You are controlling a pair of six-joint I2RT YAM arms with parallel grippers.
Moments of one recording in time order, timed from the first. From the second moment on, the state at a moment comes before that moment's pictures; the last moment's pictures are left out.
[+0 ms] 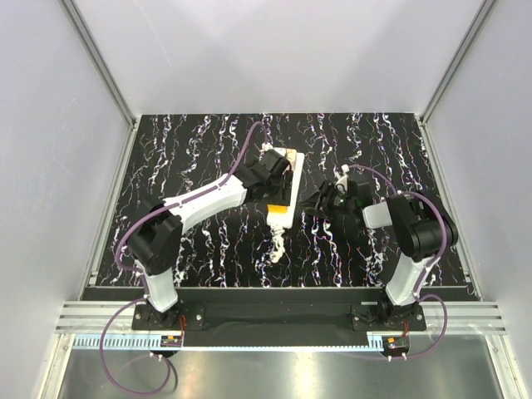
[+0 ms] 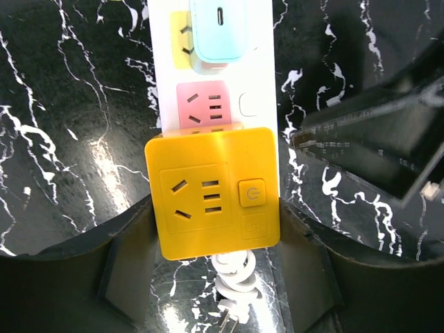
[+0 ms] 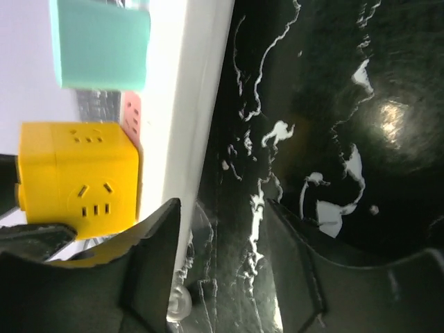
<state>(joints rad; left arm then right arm) -0.77 1.81 1.42 -0.55 -0.13 -0.54 0.25 1.80 0.67 0.50 -0.60 0.79</state>
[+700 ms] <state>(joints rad) -0.77 1.72 1.28 -0.47 -0.04 -0.60 0.22 2.05 0.66 1.04 -0.84 1.11</state>
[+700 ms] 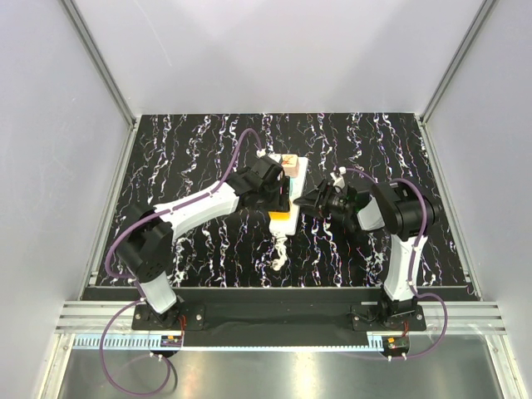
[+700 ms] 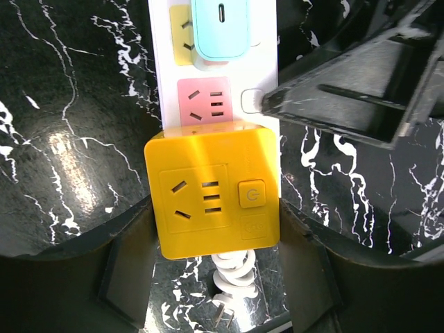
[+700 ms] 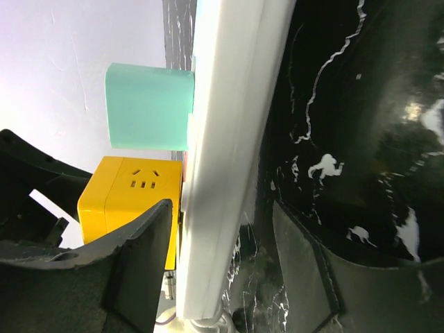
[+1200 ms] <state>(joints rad) -0.77 1.72 1.28 -0.48 -0.02 -0.62 0.24 2.08 0.69 1.03 -0.87 1.13</state>
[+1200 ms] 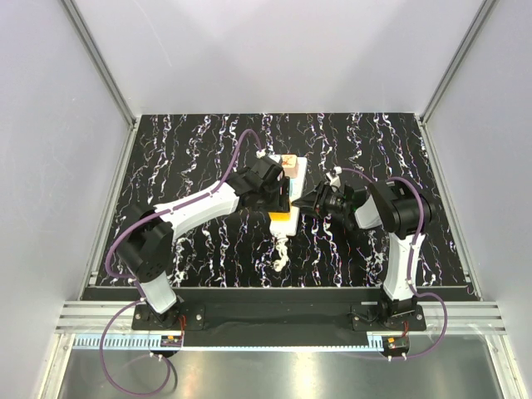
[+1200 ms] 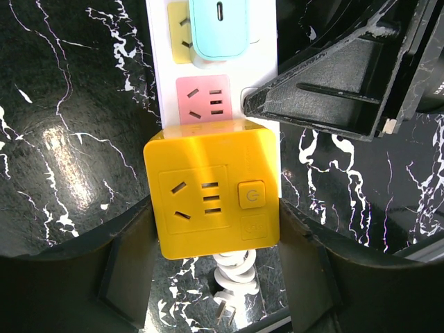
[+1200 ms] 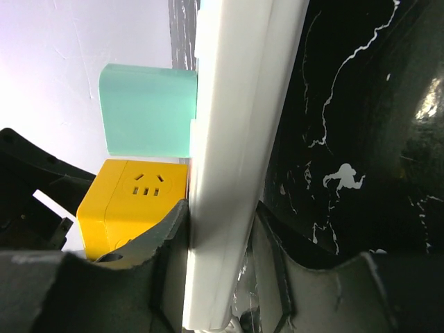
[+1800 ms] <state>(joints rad) -0.77 1.71 1.29 -0.46 -0.01 -0.63 0.25 2.03 0.73 0.78 -0.83 0.98</state>
